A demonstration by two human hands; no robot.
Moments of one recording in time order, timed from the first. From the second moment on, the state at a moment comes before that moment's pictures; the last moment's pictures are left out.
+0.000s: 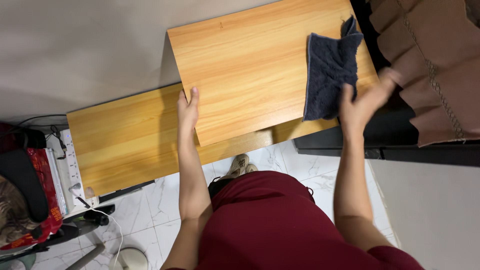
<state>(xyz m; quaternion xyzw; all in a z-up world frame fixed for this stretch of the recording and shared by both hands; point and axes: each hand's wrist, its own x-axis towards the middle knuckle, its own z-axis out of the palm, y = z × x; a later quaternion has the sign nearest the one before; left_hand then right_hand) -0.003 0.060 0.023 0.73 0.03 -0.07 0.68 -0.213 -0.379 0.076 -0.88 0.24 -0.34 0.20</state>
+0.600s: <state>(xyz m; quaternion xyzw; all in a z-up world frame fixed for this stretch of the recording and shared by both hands) 0.007 0.050 0.018 0.82 0.04 -0.01 0.57 -0.047 -0.120 0.112 -0.93 -0.29 -0.18 0.17</state>
